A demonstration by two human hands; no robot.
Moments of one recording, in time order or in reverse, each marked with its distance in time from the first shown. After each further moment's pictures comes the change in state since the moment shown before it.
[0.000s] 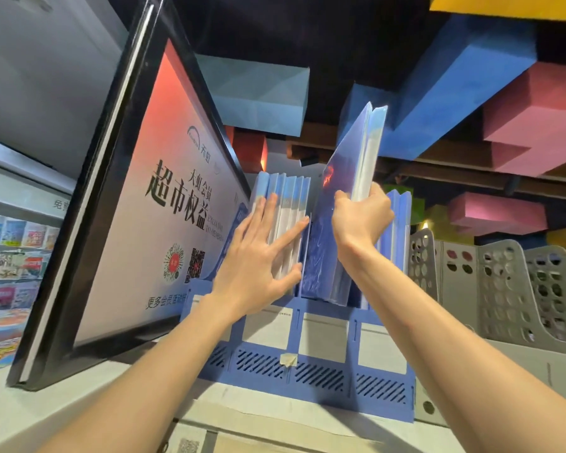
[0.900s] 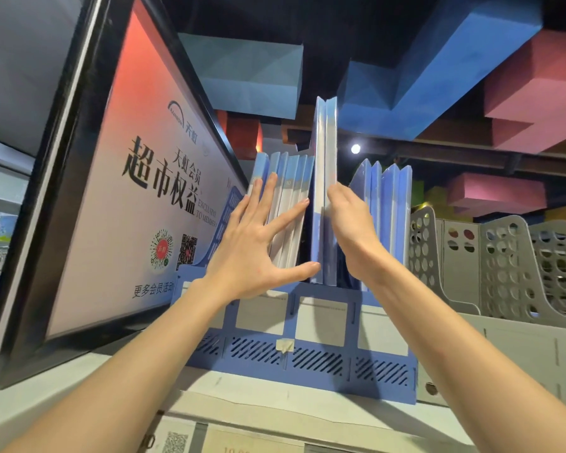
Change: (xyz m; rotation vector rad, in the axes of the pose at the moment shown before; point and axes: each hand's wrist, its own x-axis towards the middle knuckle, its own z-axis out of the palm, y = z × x) left_hand 0.002 0.009 -0.007 -0.155 -0.077 0.008; right_hand -0.012 0.029 -0.021 0.097 -0.597 0.133
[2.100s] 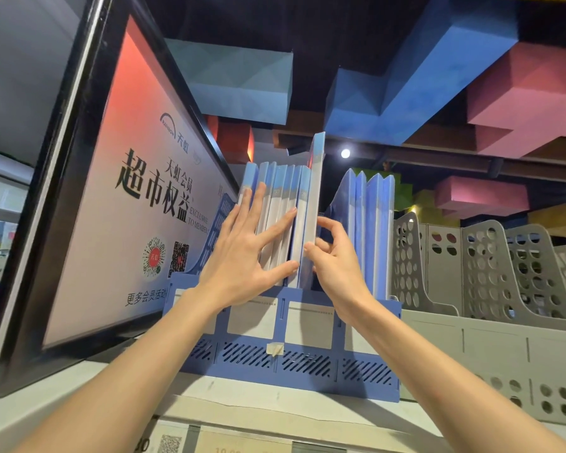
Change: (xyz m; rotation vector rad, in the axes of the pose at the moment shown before) left_hand 0.001 -0.004 0.005 0.040 0.000 -0.001; right_hand -0.042 0.033 -0.007 0.045 -0.073 -0.081
